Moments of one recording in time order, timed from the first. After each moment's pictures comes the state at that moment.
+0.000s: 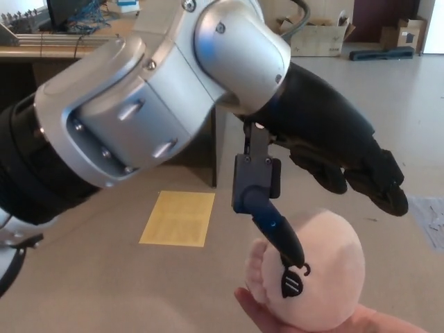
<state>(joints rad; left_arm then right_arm) -1.68 0.64 -0.76 -0.13 -0.03 0.49 -1.26 -0.24 -0.32 -0.22 0.91 0.11 -0.37 0.29</state>
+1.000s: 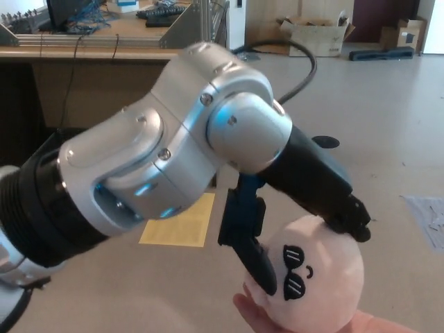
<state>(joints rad) -1.53 0.60 -0.79 -0.20 0.27 0.32 -1.30 -0.26 -0.32 -0.22 0.91 0.11 -0.34 0.31</state>
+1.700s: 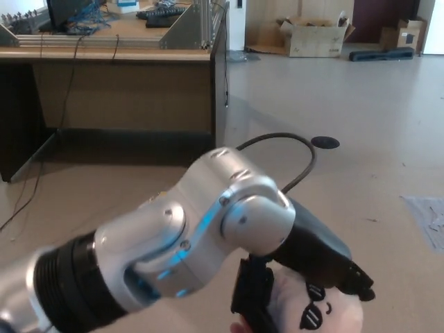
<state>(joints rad) -1.23 0.50 -0.81 -0.24 0.44 0.26 -1.17 -0.28 -0.33 -0.21 0.93 0.12 -0.35 0.34</state>
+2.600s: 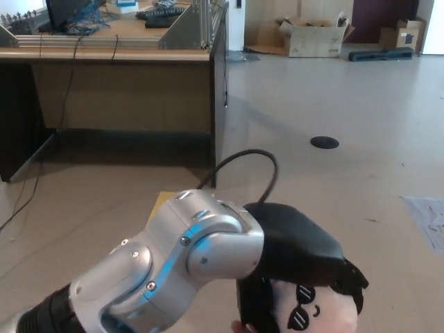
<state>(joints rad) -1.02 0.47 -0.67 -0.27 0.53 0.15 -0.95 -0.32 -0.33 -0.23 0.94 0.13 -0.36 0.34</state>
